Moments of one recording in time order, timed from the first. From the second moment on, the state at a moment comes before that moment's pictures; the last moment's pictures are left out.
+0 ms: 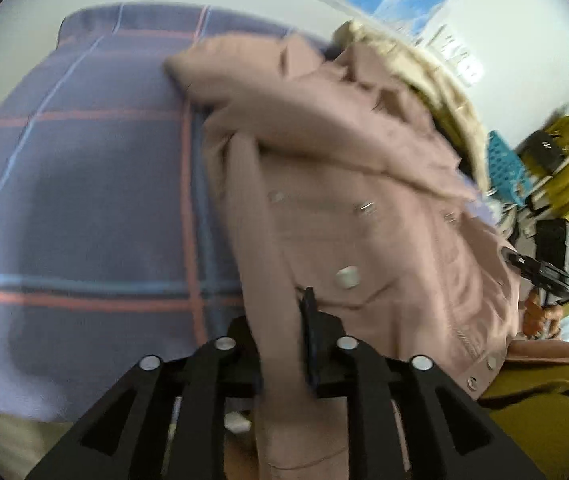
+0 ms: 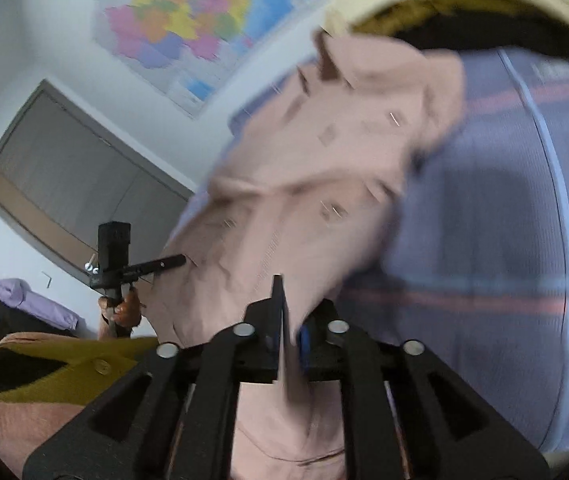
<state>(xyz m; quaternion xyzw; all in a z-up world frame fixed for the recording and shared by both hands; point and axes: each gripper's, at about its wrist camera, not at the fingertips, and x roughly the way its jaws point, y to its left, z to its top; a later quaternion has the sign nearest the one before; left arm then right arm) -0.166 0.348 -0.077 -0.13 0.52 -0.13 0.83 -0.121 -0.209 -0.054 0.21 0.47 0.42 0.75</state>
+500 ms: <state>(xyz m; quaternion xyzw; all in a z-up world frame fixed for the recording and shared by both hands) -0.173 0.317 -0.083 -0.07 0.53 -0.17 0.83 -0.156 -0.211 -0.080 0.22 0.49 0.46 0.70</state>
